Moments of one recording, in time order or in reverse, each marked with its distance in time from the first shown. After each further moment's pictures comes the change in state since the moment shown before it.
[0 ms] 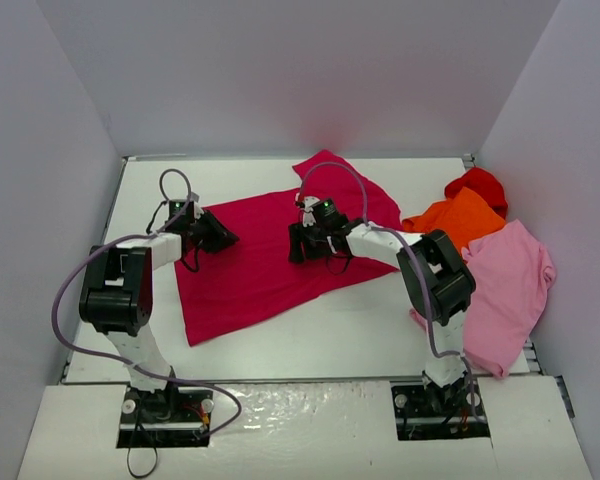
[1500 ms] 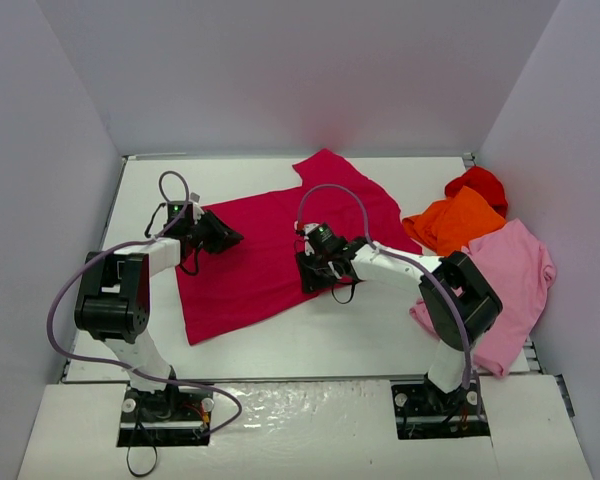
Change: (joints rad) left arm -0.001 -0.060 -0.066 0.066 0.072 -0.079; right arm 0.136 -0.240 -0.199 -0.213 0.145 0.064
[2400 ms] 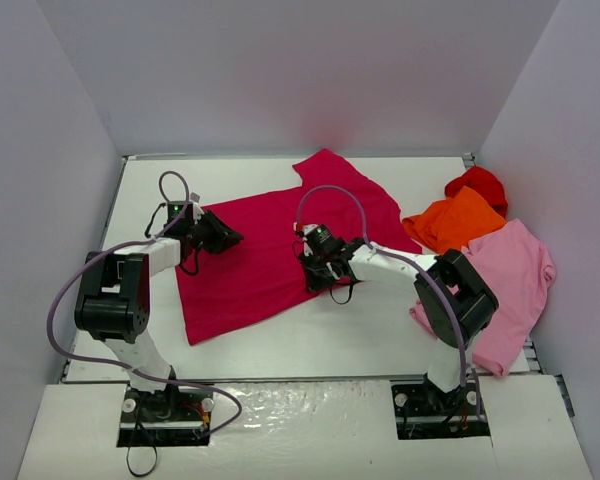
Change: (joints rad) left arm 0.000 0.000 0.000 0.000 0.000 0.000; right arm 0.007 0.031 0.000 0.023 0.012 0.004
